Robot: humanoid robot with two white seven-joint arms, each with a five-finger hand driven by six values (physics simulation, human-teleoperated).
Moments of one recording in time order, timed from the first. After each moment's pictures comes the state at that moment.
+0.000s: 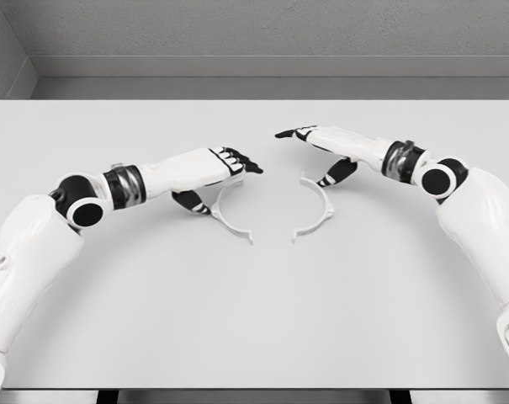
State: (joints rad) left arm -0.60 0.35 -0.53 -1.21 -0.63 -0.61 -0.45; right arm -0.79 -0.33 0.62 -0.79 0.35 -0.61 0.43
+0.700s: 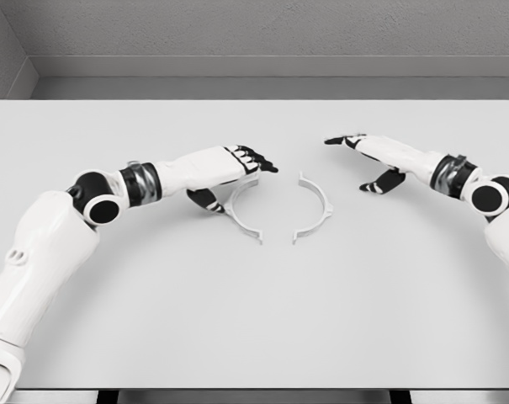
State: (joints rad) left arm -0.62 0.30 -0.54 -1.19 -0.65 -0.61 -0.45; right arm -0.67 -0.48 0.52 -0.86 0.36 -0.61 0.43
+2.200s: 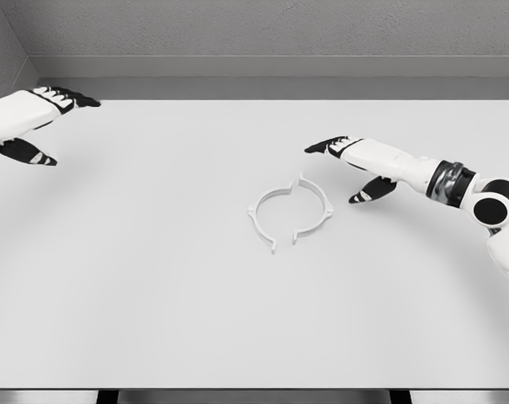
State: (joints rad) left arm -0.54 0.80 -0.28 -1.30 -0.42 -0.61 -0.49; right arm -0.57 -0.52 0.46 -1.16 0.36 -0.61 0.48
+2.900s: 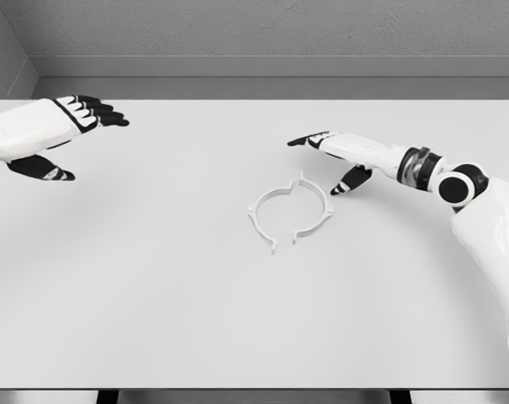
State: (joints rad) left arm -0.44 0.89 -0.28 -1.56 -0.29 -0.61 -0.50; right arm -0.70 -0.36 0.46 -0.92 0.45 -0.61 0.52
